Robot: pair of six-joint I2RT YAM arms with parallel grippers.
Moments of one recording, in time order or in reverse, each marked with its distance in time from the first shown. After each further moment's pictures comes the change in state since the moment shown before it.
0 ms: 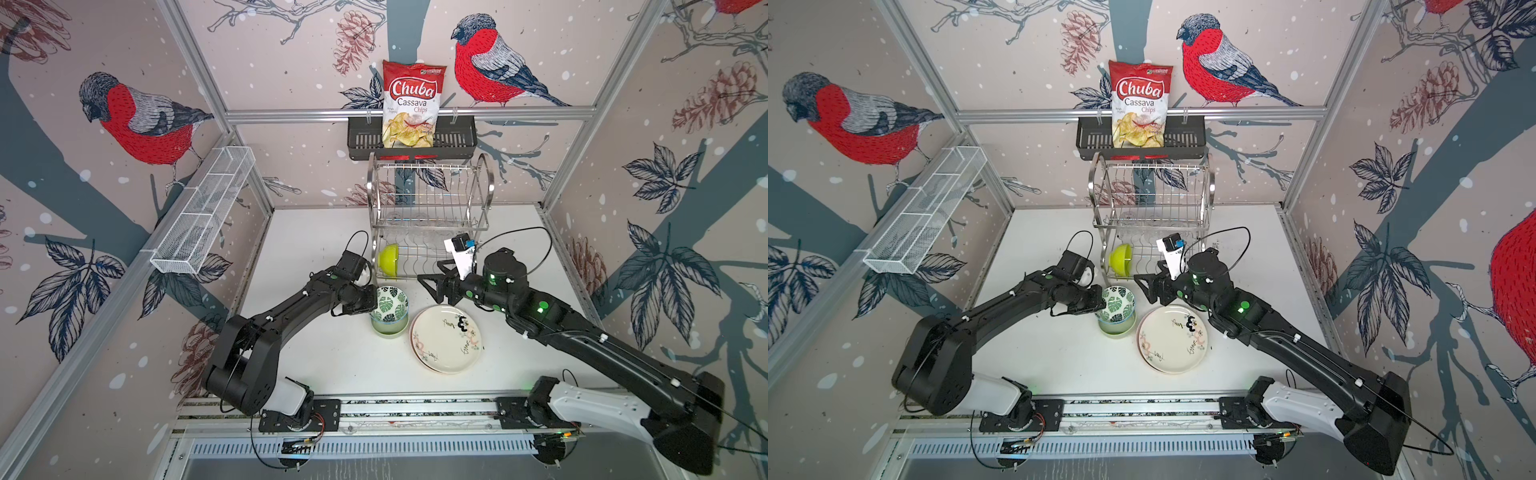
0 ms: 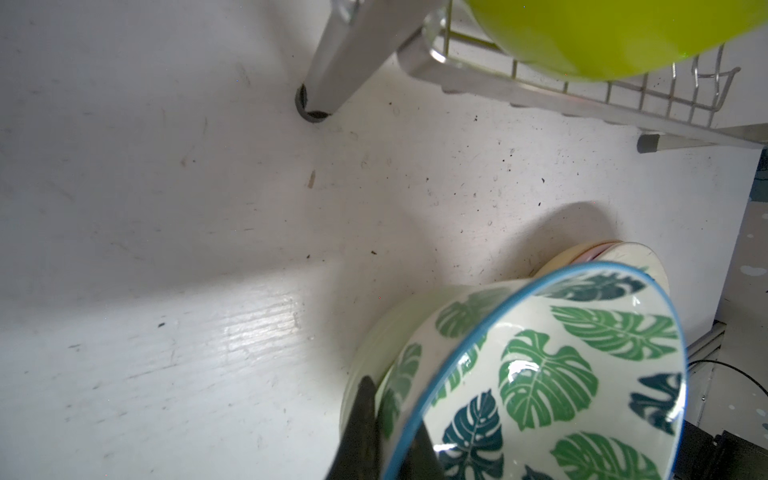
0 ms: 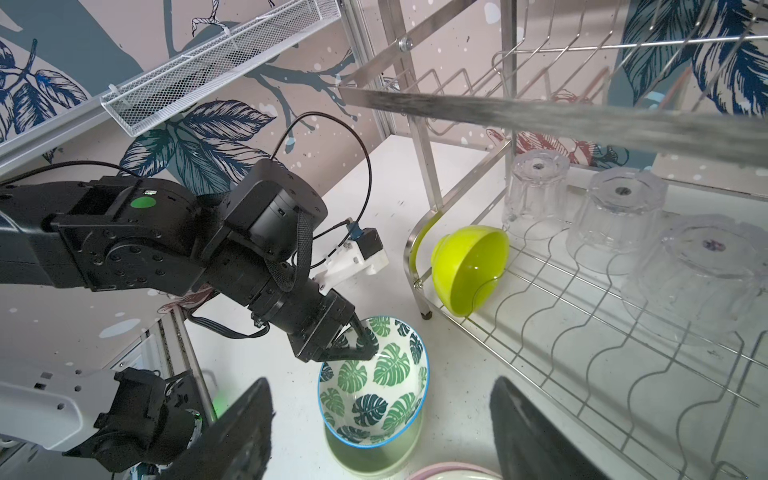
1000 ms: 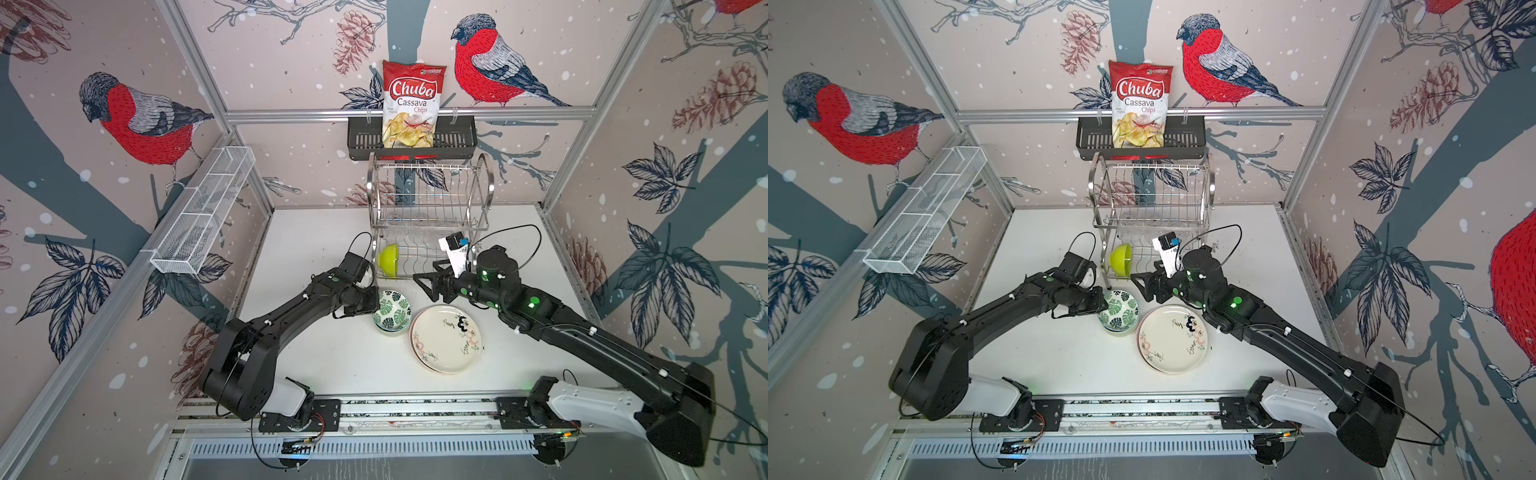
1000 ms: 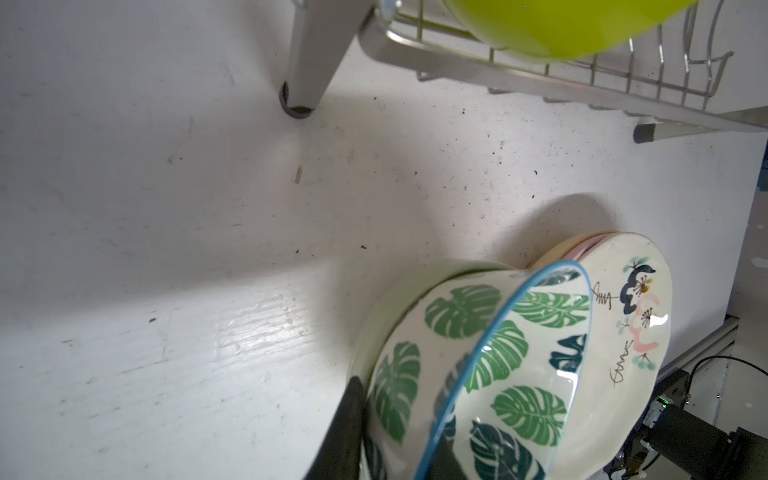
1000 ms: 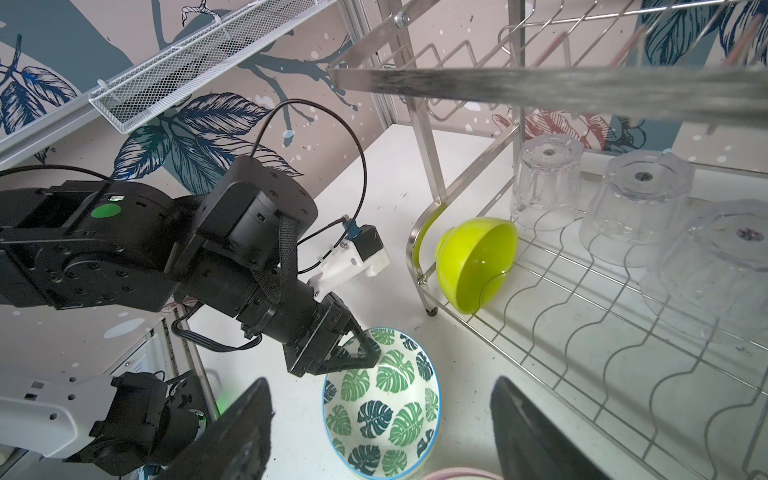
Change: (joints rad) left arm -0.036 -0.028 -0.006 -0.002 -0.030 -0.002; right arm -0.006 0.057 0.010 0.023 -0.024 0.019
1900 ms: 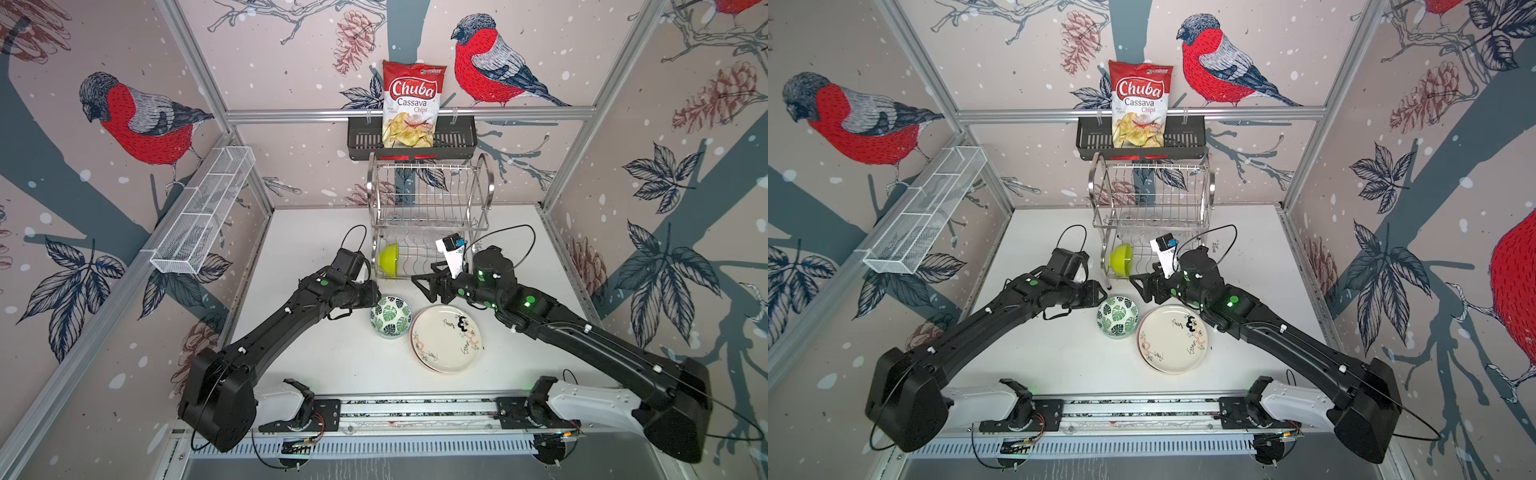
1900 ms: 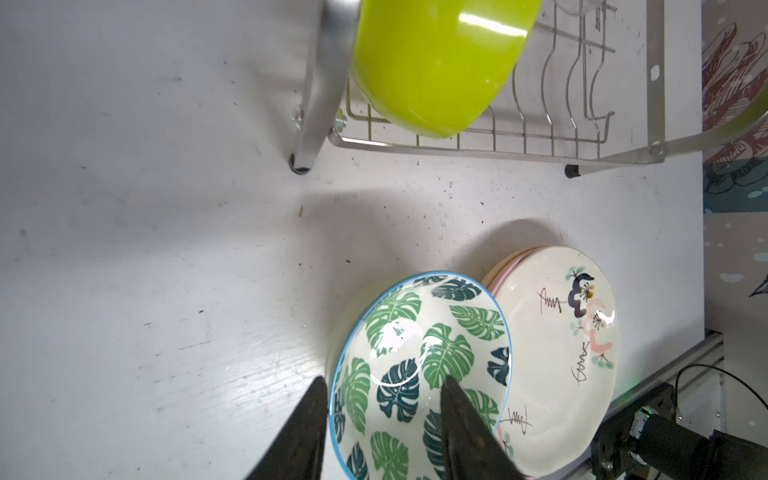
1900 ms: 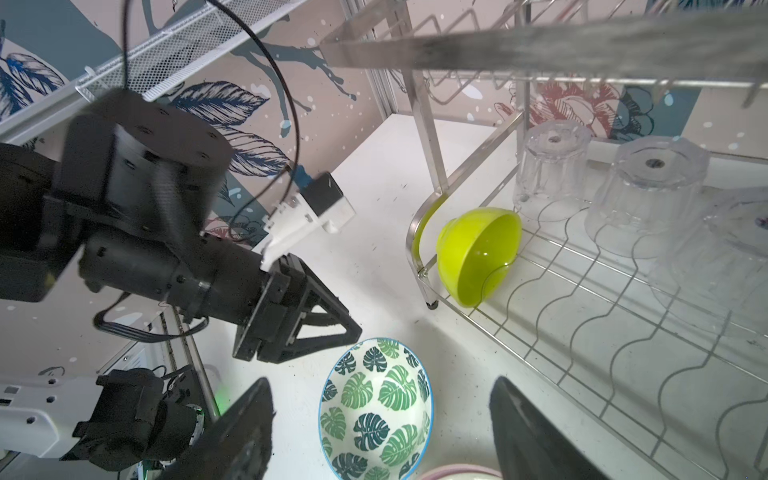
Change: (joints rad) left arm -0.022 -0.176 0.043 -0.063 -0.111 -0.007; right arm 0.013 0.035 -0.006 0.003 -0.005 0.002
